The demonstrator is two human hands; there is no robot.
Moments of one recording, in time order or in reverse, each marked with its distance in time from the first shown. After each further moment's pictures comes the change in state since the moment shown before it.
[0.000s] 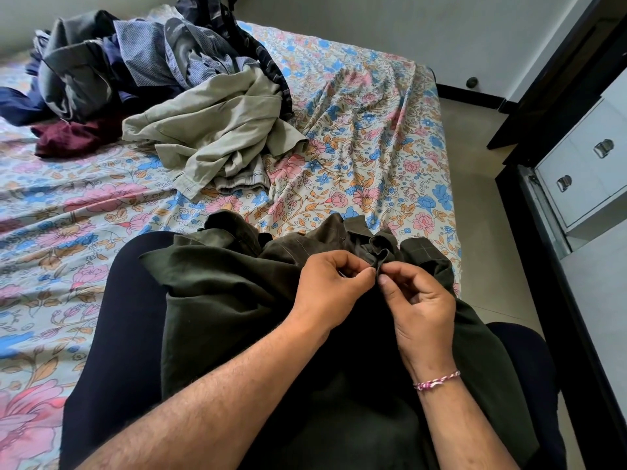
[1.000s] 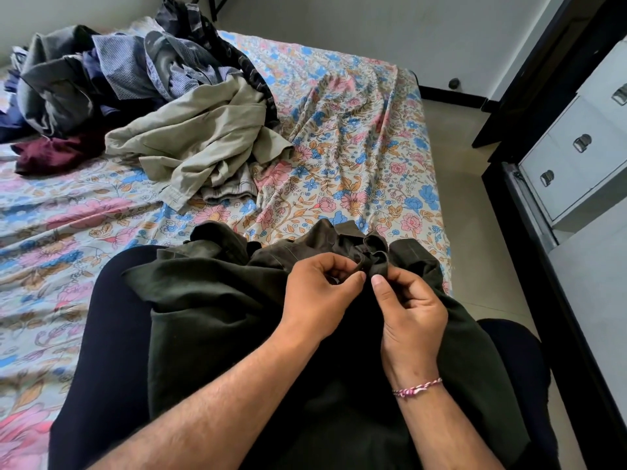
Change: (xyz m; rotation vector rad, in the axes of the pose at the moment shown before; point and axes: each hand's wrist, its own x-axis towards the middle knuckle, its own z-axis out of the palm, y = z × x) left_hand -0.004 0.004 0.000 0.070 0.053 0.088; right_hand -0.011 -0.013 0.020 0.229 0.271 0.159
